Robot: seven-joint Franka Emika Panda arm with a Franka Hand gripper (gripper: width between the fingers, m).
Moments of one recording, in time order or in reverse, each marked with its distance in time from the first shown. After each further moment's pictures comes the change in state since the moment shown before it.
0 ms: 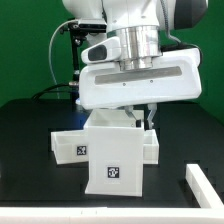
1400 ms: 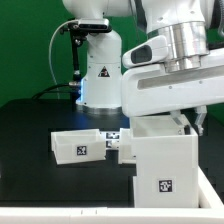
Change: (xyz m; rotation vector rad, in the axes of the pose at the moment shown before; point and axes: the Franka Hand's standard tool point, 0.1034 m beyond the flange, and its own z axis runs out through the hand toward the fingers) arm 0.048 -0.081 0.011 0.062 0.049 -0.040
